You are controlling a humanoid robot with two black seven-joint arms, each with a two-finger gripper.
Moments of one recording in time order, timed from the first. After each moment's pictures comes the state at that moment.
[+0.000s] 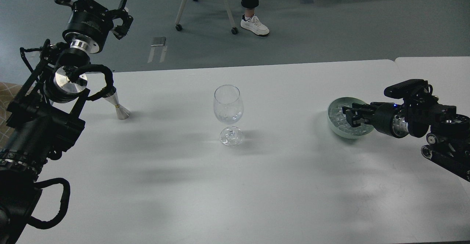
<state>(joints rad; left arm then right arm) -0.84 0.30 -1.17 -0.73 0.15 -0.26 -0.16 0.77 -0.65 0.25 1.01 -1.71 0.07 0.14</state>
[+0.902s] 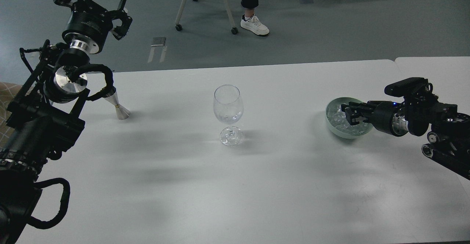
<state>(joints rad) -0.84 0.30 -1.17 -0.72 0.15 -0.24 -0.16 0.77 -0.70 0.26 1.06 -1.70 0.06 0.16</state>
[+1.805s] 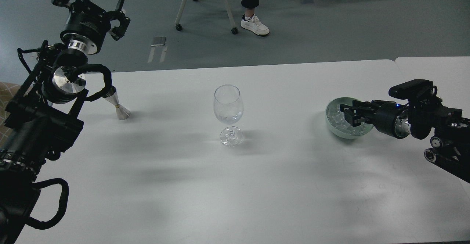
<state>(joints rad) -0.84 0.31 -1.17 -0.72 0.15 -0.24 -0.16 0.74 -0.68 0.28 1.07 -1.70 0.02 0.15</state>
